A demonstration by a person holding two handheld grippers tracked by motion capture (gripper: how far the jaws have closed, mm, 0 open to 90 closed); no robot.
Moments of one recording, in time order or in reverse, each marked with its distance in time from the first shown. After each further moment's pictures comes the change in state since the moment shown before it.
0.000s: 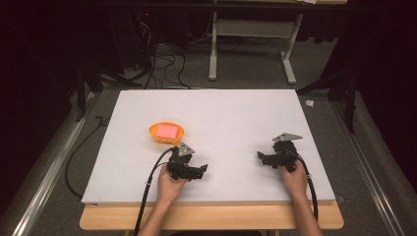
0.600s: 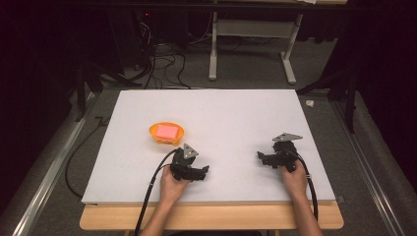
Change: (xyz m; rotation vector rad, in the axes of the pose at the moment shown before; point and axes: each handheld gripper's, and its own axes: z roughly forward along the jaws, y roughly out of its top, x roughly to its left) left arm -0.006 -0.004 0.013 0.022 0.055 0.056; right arm 0.000 0.000 0.000 0.000 0.000 0.003
